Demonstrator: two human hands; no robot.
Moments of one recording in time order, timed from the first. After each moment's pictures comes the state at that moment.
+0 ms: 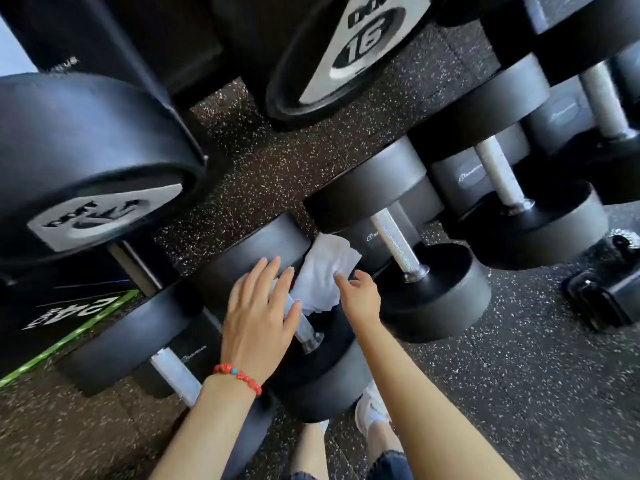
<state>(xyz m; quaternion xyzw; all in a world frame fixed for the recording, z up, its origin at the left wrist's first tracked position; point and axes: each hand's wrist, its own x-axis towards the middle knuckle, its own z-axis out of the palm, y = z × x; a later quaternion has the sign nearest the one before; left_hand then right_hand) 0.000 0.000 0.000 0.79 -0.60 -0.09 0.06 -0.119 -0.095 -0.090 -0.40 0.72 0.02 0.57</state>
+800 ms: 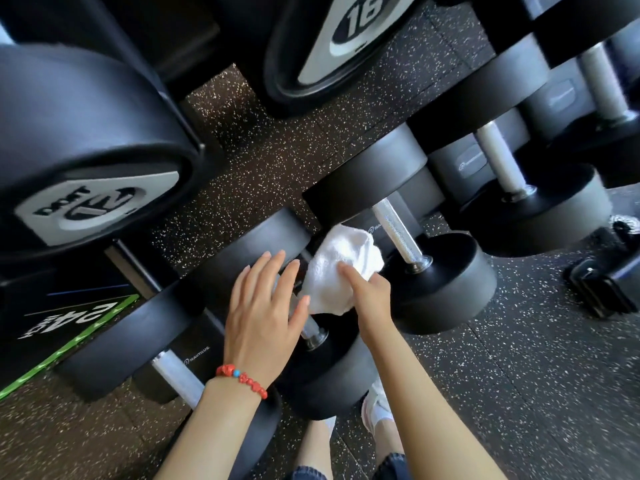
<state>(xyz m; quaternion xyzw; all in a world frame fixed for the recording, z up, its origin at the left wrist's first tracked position) -0.004 -0.001 0.010 0.79 -0.60 -0.09 0.10 -0.125 -0.090 -0.053 -0.25 0.68 -0.16 0.67</state>
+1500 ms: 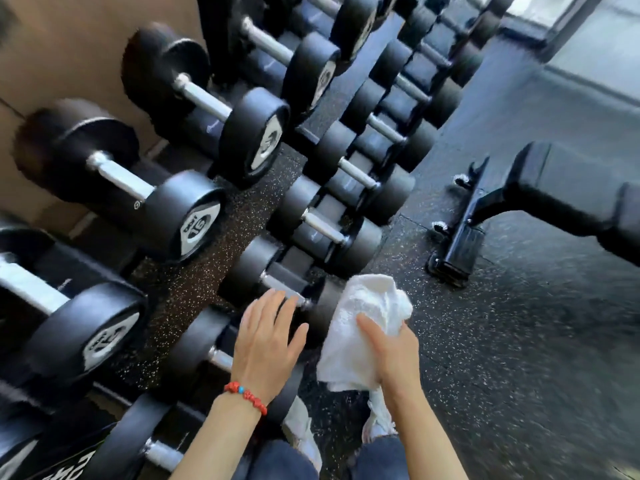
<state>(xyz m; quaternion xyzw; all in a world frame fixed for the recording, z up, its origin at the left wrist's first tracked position) -0.128 -0.063 0.222 0.63 -0.75 -0.11 0.18 -0.305 -0.065 0.243 -0.22 0.73 -0.36 0.54</state>
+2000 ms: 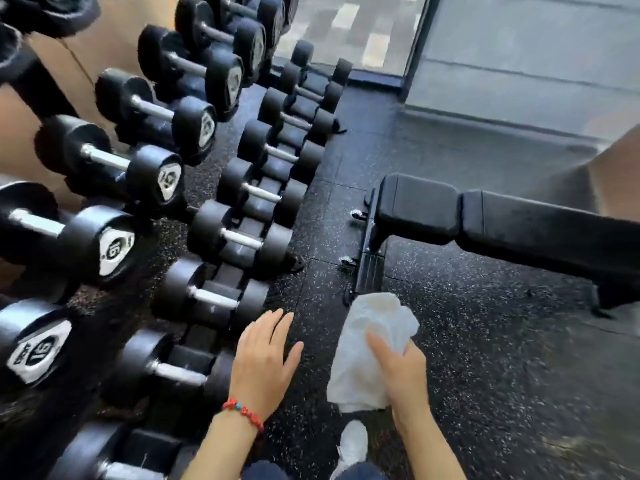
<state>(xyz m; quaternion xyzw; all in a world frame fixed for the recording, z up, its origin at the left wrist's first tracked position) -0.382 -0.119 0.288 0.52 -0.83 -0.12 0.17 -0.570 -0.062 0.334 -0.16 0.72 -0.49 0.47</state>
